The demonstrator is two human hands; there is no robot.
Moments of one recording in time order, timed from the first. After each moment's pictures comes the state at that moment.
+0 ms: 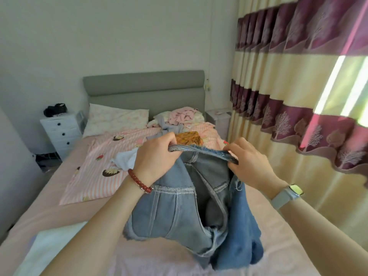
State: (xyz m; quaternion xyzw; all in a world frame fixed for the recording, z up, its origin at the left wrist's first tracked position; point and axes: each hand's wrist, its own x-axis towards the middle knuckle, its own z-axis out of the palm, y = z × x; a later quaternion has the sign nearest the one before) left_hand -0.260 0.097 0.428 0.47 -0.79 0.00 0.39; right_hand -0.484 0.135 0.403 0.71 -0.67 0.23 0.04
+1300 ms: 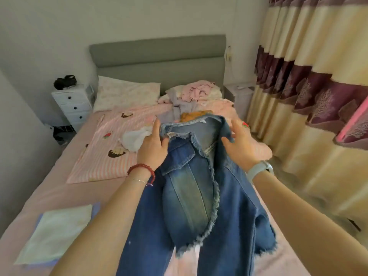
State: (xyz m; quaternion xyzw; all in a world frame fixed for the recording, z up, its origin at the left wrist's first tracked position) left_hand -0.268 -0.056 0.332 0.65 -0.69 -0.09 0.32; right_hand -0.492 -0.038 0.334 0.58 -0.65 0.44 -0.22
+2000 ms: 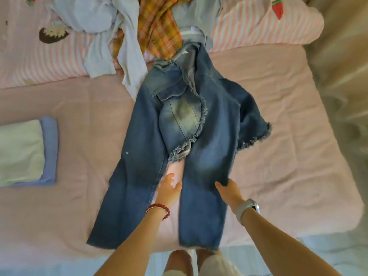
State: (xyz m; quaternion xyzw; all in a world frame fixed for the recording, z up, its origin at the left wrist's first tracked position) left_hand -0.326 0.068 -0.058 0.75 -0.38 -0.53 0.04; right_hand -0.511 0.075 -0.062 0.22 -0.78 0.08 -0.59
